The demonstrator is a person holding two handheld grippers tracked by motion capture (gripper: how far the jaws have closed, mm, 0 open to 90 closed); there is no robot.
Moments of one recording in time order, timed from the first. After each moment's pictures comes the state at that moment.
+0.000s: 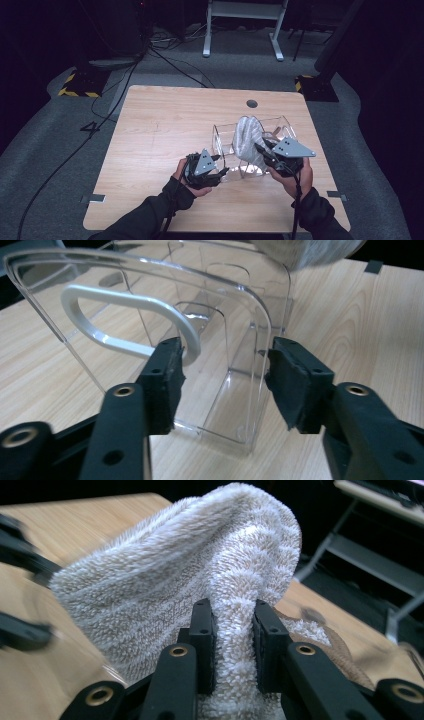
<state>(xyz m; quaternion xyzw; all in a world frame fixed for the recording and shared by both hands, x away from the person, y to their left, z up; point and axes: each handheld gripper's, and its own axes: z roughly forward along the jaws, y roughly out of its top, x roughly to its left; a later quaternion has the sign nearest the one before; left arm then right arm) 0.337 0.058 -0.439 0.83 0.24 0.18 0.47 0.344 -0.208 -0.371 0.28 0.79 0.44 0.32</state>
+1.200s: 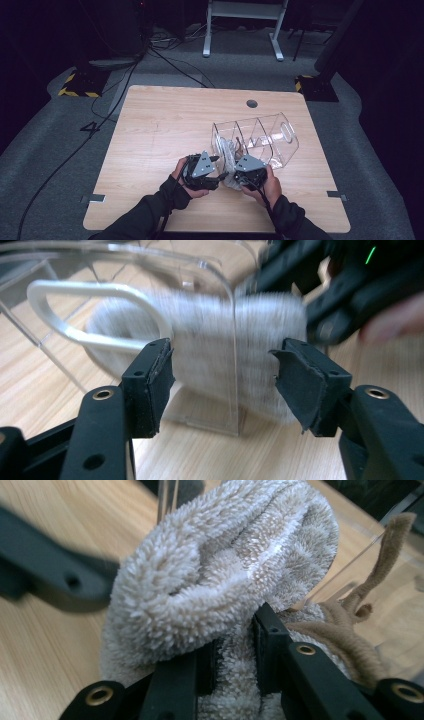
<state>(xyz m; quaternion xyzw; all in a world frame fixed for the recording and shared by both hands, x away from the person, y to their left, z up) 0.338 0.062 -0.441 0.83 0.20 0.18 0.48 0.348 -0.143 -0.458 0.24 0.86 0.36 0.25</state>
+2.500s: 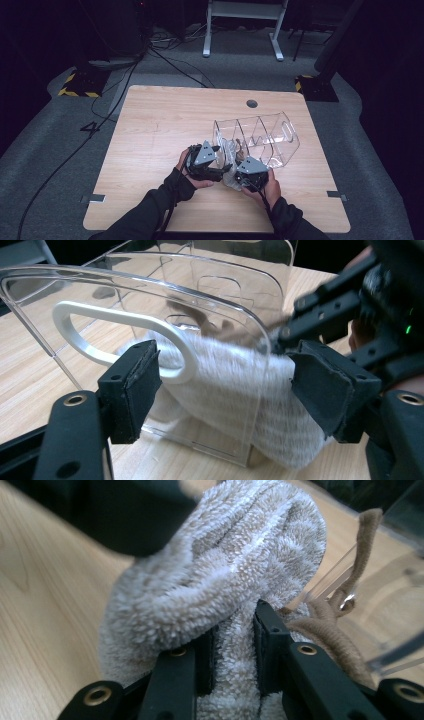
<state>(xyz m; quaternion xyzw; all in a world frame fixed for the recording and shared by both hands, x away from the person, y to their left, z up) 0.365 0.055 -0.435 0.82 0.23 0.16 0.50 0.348 -0.149 -0.471 0.26 0.84 0.38 0.27</state>
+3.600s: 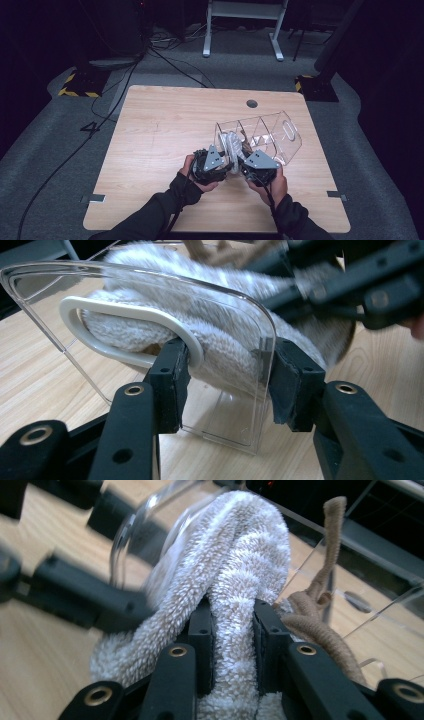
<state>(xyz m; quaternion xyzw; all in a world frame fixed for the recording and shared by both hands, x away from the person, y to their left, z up) 0.345 0.037 -0.436 0.83 0.24 0.20 0.47 0.344 -0.158 -0.429 0.28 0.80 0.40 0.34</state>
